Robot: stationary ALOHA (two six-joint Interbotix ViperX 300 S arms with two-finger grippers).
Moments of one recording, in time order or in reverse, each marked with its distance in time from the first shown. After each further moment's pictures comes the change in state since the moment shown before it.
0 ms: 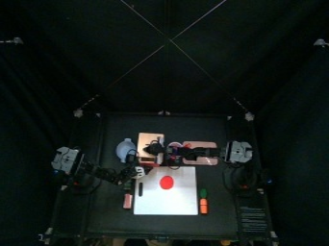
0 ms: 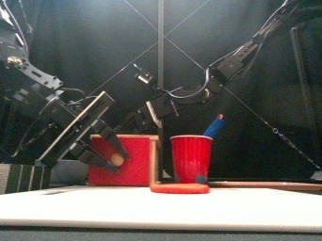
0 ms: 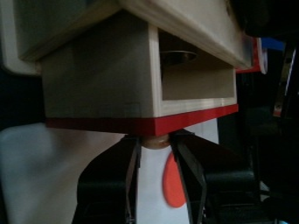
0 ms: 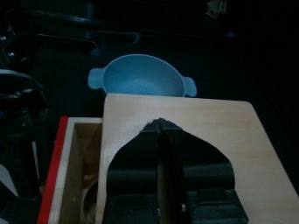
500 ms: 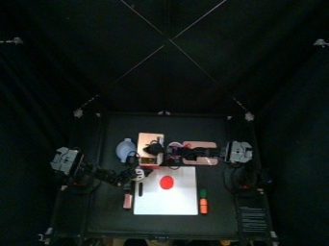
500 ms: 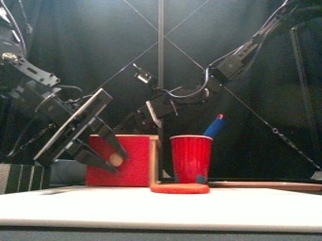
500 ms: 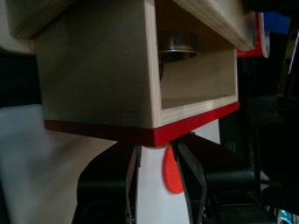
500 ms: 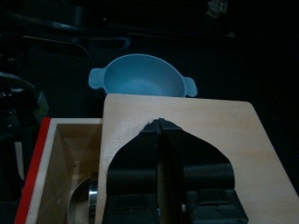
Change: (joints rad) left arm -0.031 -0.002 0.000 -0.005 0.023 -0.002; right arm -0.002 0.000 -0.005 -0.002 0.008 -0.002
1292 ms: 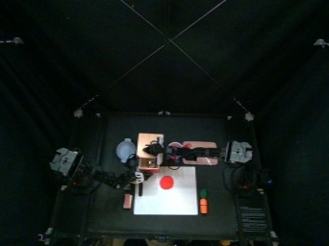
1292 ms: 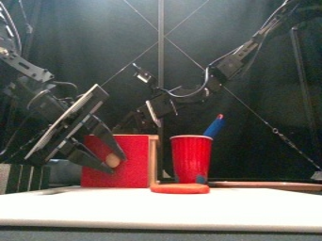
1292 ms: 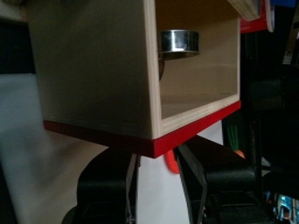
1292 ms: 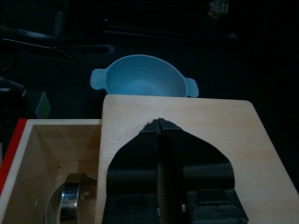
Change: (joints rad) left arm -0.054 -0.003 0.000 -0.014 0.018 0.000; right arm -0.002 -0.002 -0.002 0.000 0.002 0.000
